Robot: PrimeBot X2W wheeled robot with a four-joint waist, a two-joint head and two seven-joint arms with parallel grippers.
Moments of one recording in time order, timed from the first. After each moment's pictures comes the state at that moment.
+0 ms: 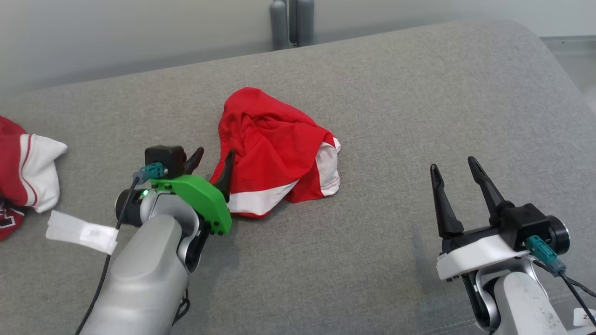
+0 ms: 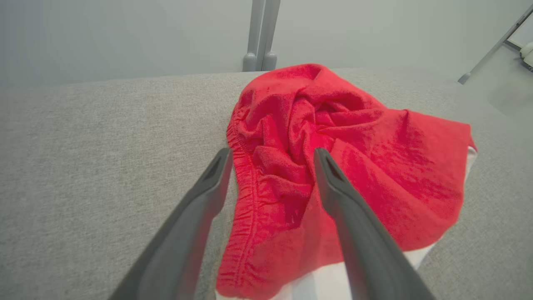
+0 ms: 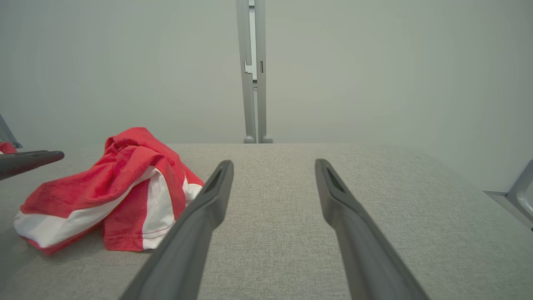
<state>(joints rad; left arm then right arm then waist) -0.74 0.10 -0.56 0.96 -0.66 -0.11 -0.19 -0.16 -0.05 0.04 0.14 0.06 0.13 -0.26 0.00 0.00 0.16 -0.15</state>
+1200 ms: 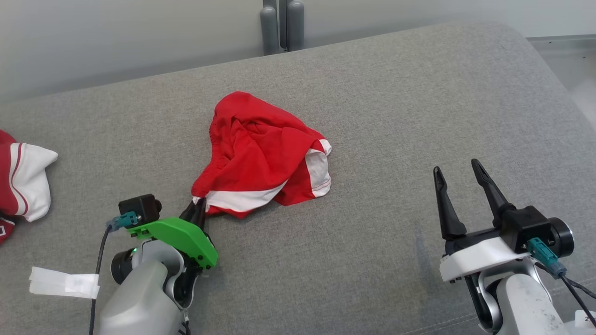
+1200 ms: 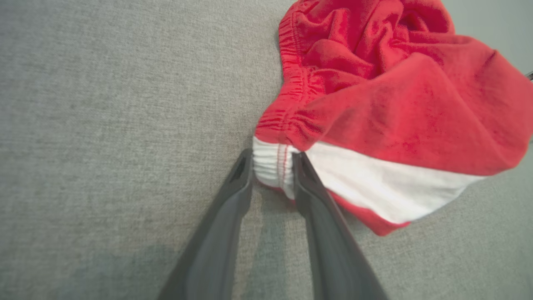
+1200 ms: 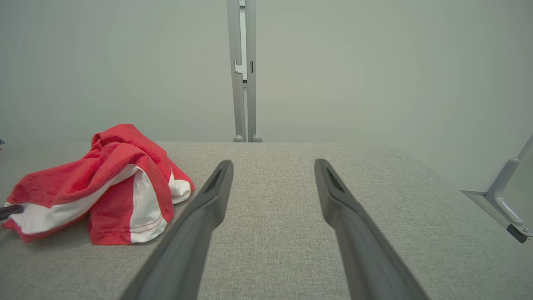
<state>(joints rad) -0.58 0.11 -0.49 1.01 -0.87 -0.12 -0.16 -0.15 -0.05 0.03 0.14 0.03 0.13 -0.26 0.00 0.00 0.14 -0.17</state>
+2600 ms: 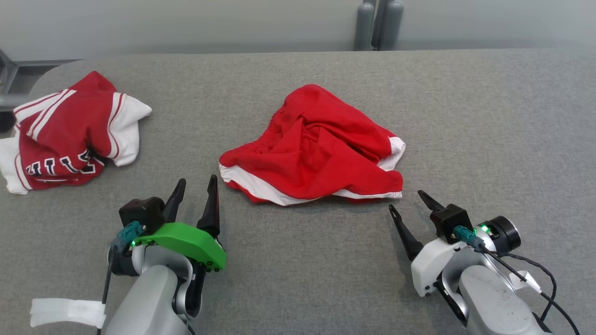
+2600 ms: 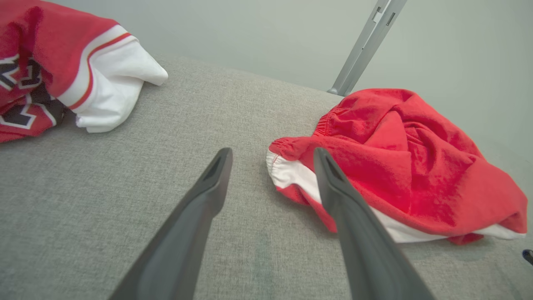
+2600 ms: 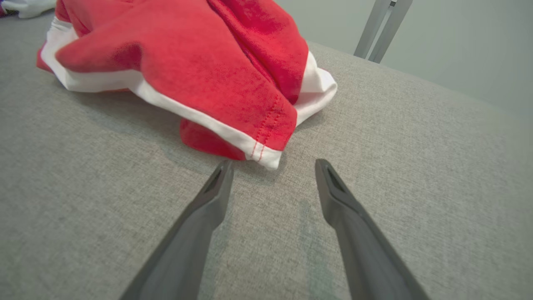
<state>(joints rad) -0.44 0.13 -0.40 0.67 -0.65 -0.02 -0.26 -0.37 -0.11 0.26 0.65 -0.01 0.13 -0.26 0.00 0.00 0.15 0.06</state>
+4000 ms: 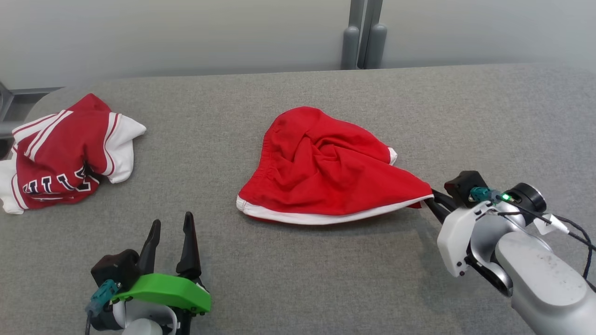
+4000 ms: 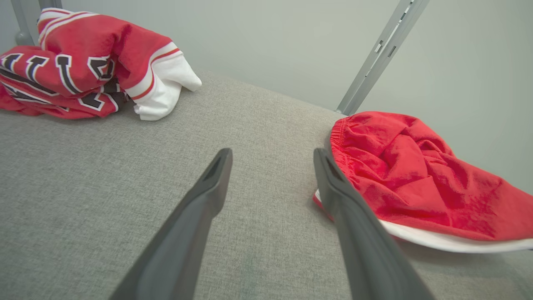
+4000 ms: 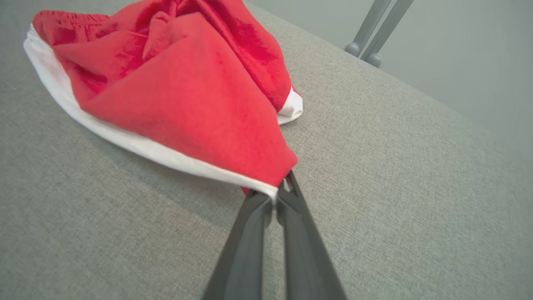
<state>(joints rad) -0.14 0.13 -0.25 0.35 -0.58 0.04 -0.26 -0.49 -0.40 0.60 0.52 0.34 0.13 0.01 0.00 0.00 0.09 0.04</state>
